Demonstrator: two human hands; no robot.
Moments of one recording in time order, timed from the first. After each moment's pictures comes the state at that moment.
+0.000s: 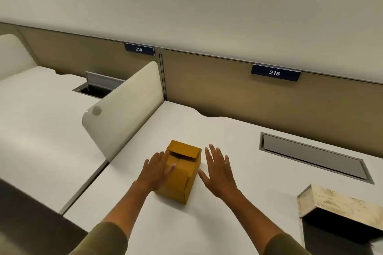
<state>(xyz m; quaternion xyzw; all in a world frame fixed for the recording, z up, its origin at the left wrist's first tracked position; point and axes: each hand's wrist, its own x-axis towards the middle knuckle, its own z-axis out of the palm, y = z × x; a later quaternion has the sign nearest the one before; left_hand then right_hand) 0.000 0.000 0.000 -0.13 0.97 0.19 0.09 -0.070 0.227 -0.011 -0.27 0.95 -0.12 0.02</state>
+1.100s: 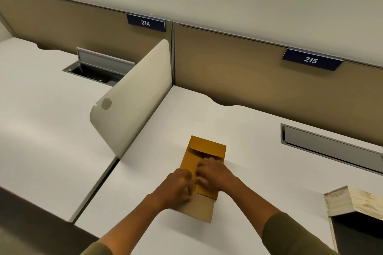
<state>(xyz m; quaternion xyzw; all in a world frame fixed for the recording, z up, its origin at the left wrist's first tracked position) 0.005 -0.071 -0.055 0.11 0.96 0.22 0.13 -0.100 0.098 -0.052 -0.43 0.89 0.03 0.16</state>
